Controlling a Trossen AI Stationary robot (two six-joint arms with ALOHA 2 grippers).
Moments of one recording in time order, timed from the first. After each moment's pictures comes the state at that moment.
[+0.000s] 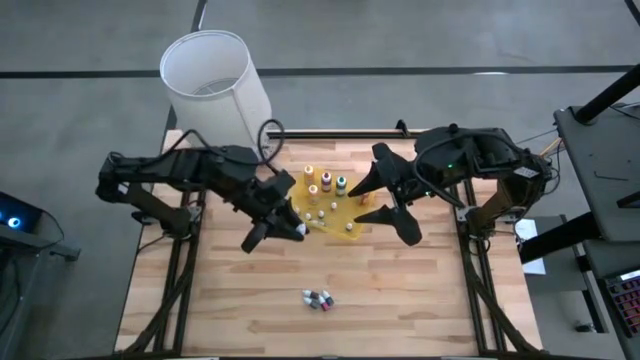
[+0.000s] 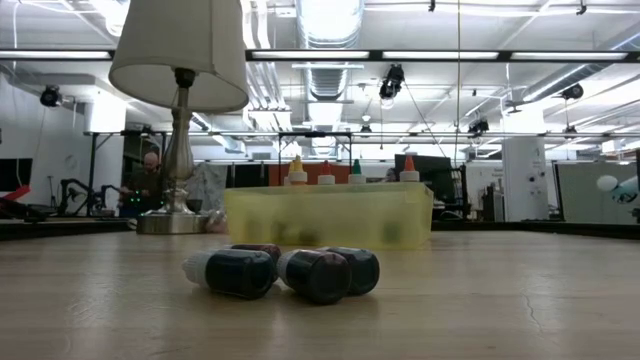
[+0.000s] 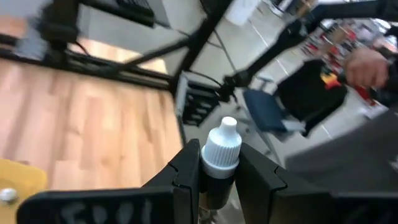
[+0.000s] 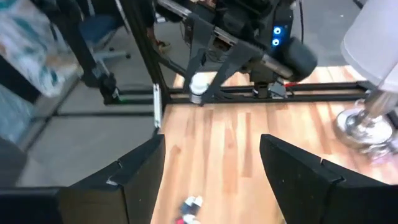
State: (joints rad) left arm -0.15 1.39 1.73 -0.68 0.34 -0.42; right arm 0.19 1.67 2.34 -1.13 -0.05 0.19
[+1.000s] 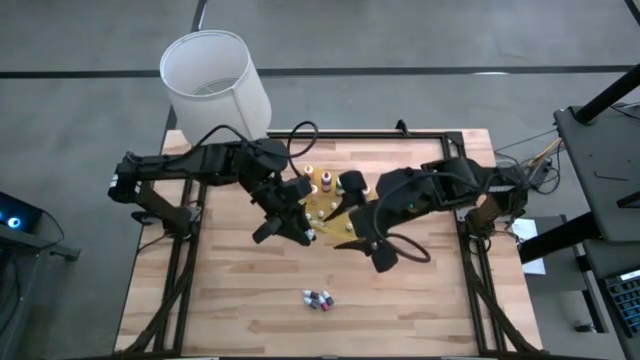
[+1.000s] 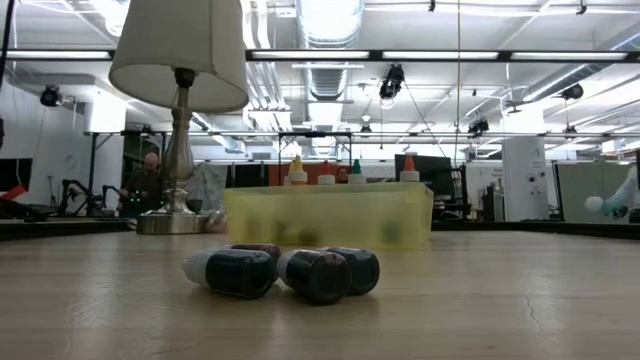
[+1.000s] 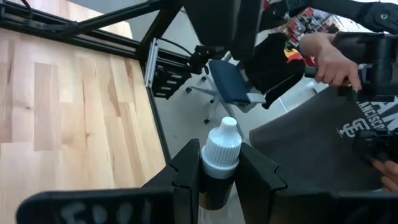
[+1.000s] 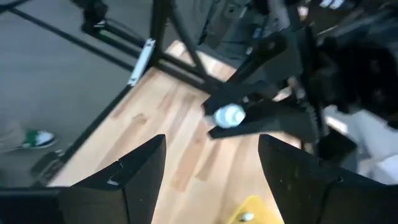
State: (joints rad) left arm -0.04 1.48 1.73 -0.69 0.66 -0.40; right arm 0.29 1.80 2.33 -1.08 0.05 -0.25
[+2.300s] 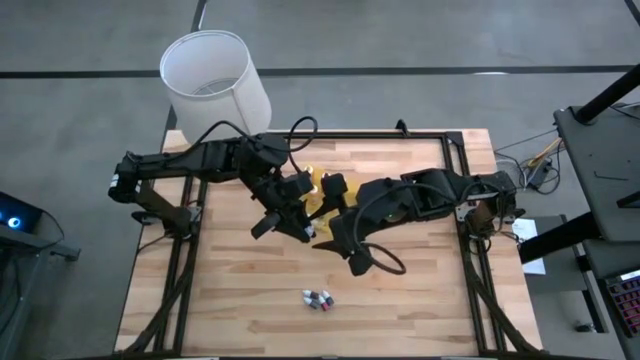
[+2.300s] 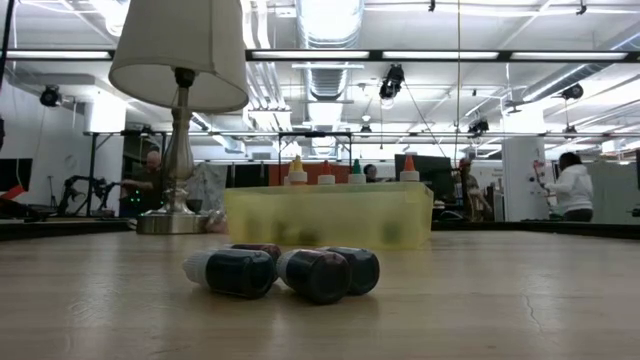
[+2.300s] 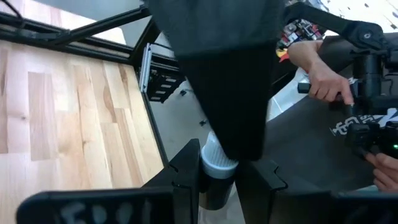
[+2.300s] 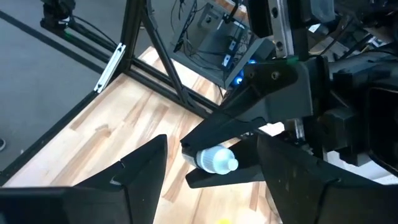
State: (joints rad) left arm -0.01 1.48 1.73 -0.67 0.72 -0.37; right arm 0.29 1.87 2.32 -0.94 0.13 -0.34
